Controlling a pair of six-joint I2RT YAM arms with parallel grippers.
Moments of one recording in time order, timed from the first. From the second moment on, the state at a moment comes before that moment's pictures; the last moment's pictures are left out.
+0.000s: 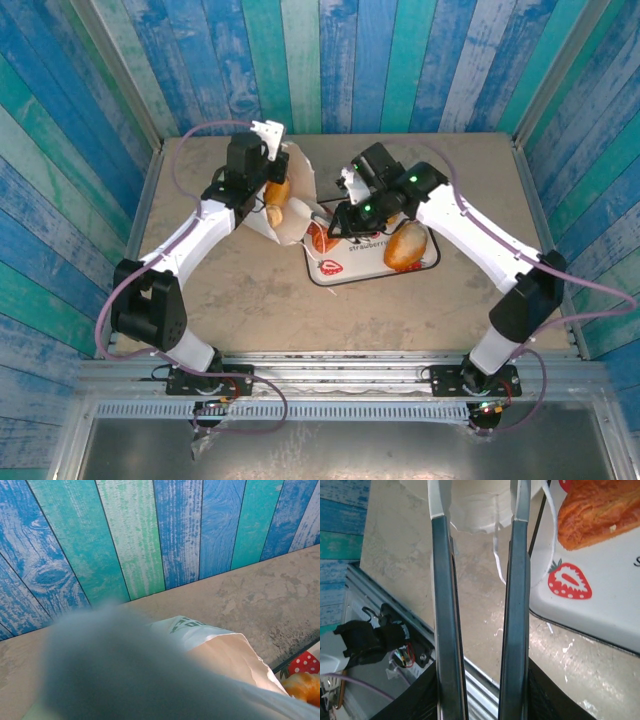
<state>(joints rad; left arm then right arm) -0.35 1.55 1.22 -0.01 -0.05 0.08 0.70 1.68 1.66 -1.05 -0.42 0.46</state>
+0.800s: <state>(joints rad) -0.35 1.45 1.11 0.01 -0.04 0.18 0.78 1.91 1.74 -0.93 -0.42 0.48</state>
